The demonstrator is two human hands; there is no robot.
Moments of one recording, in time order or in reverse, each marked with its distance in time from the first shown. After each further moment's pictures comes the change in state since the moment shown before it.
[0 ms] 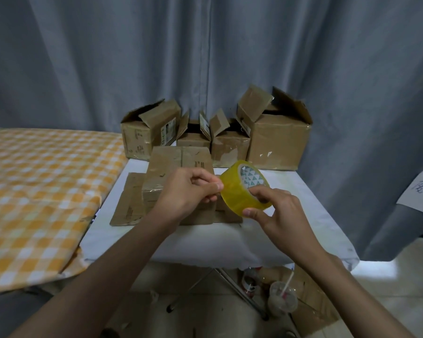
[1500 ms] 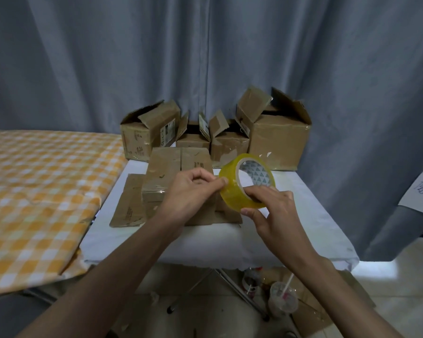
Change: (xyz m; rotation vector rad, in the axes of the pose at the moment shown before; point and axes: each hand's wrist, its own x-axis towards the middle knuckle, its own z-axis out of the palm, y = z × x) left_hand -0.006 0.002 0.010 -0.079 0.054 -0.046; right_hand -0.005 0.005 0.014 -0.051 0.099 -0.125
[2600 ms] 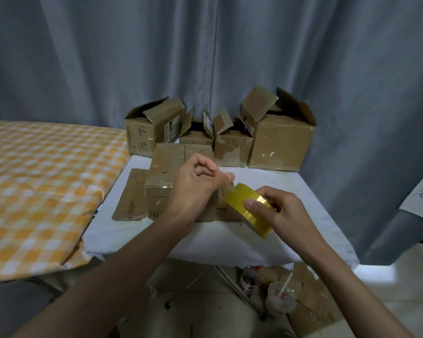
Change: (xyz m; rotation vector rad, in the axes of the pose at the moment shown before) left_hand -0.003 0.002 0.008 -0.179 0.083 0.098; right_hand 0.009 -0.005 -0.021 0.396 -0.206 0.330
